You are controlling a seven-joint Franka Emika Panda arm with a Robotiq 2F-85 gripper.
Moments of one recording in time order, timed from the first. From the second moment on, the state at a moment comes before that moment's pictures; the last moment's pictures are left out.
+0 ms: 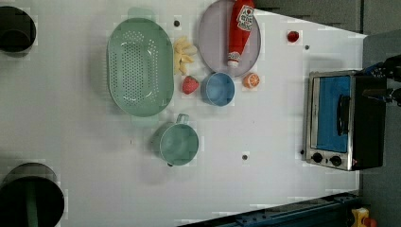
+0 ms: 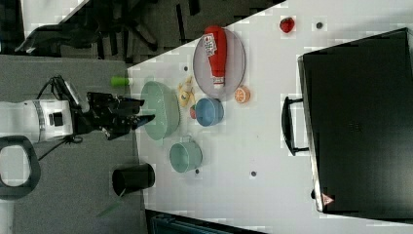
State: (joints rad) arm 0.01 -0.02 -0.01 -1.79 -0.03 0.22 0.06
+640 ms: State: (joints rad) arm -0.01 -0.33 -0.03 -1.89 -0.01 0.07 0.06
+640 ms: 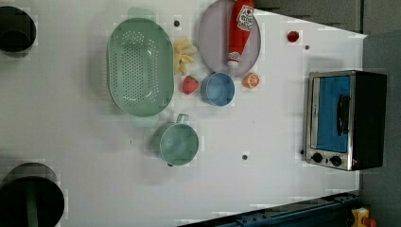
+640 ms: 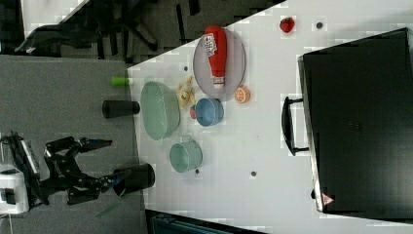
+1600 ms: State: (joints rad) arm -0.01 -0.28 -0.08 -2.01 -0.04 0.09 0.02
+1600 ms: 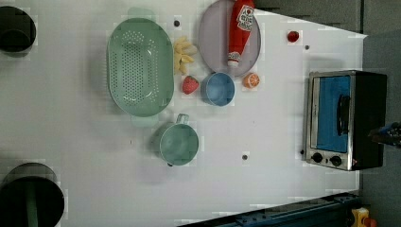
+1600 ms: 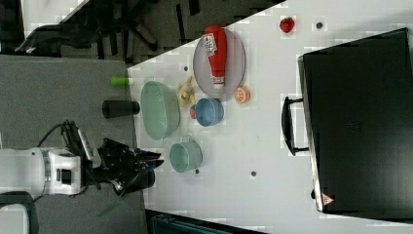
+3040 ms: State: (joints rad) arm -0.06 -0.02 -0.46 -2.19 -0.11 0.64 -1.06
